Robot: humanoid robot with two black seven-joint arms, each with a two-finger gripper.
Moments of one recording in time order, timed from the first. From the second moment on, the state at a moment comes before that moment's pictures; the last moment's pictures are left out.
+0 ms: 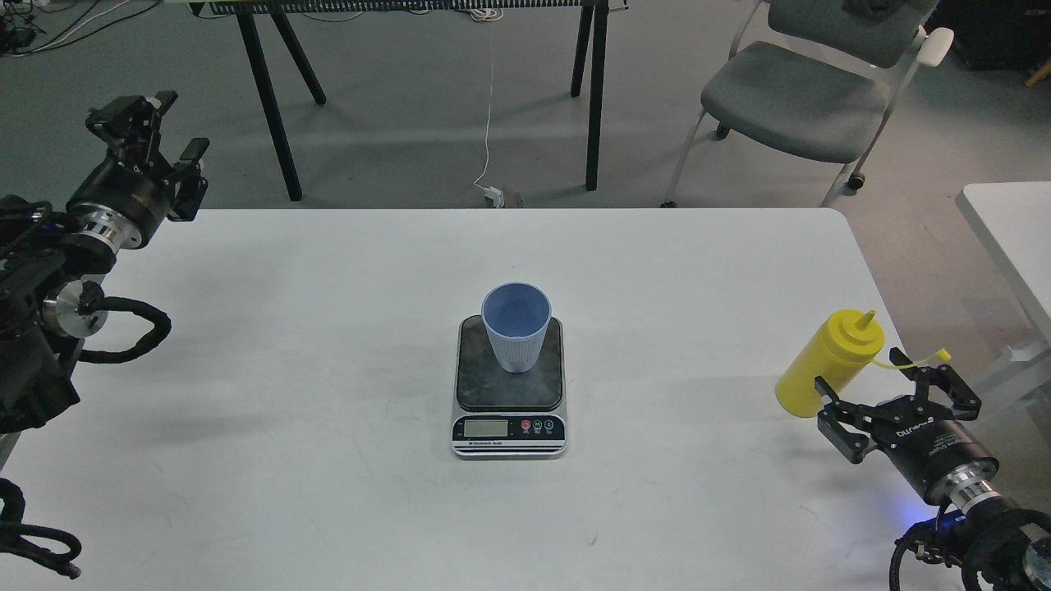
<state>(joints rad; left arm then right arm) -0.89 0.40 -0.41 -0.24 0.07 -0.49 -0.49 0.03 -0.67 0.81 1.19 0.74 0.49 0.09</state>
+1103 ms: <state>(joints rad) -0.89 0.40 -0.40 -0.24 0.07 -0.49 -0.49 0.07 -0.51 0.88 1.08 0.52 0.49 0.14</state>
